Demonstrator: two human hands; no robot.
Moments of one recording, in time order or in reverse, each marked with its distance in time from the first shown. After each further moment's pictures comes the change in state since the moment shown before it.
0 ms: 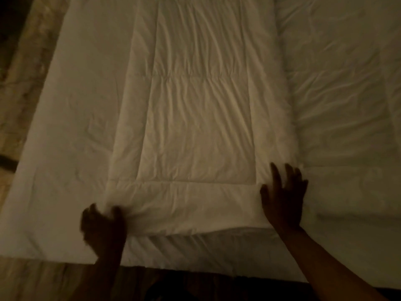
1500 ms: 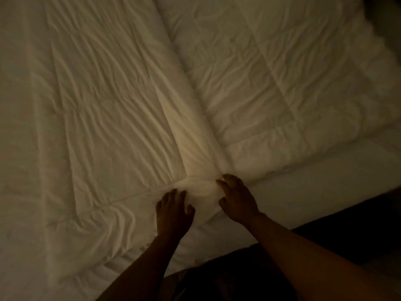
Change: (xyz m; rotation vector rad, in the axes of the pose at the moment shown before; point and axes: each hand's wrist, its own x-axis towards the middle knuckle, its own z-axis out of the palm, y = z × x) left_hand -0.202 0.150 0.113 0.389 -0.469 1.061; right_hand -0.050 0.087 -0.010 0.303 -0.407 -0.064
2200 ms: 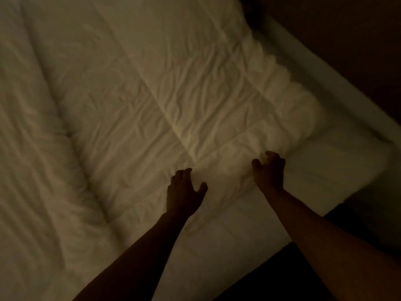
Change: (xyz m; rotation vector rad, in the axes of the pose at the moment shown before) left_hand 0.175 0.418 0.013 -0.170 -0.037 0.199; right_hand 0.048 0.374 -0.240 0.692 0.652 0.777
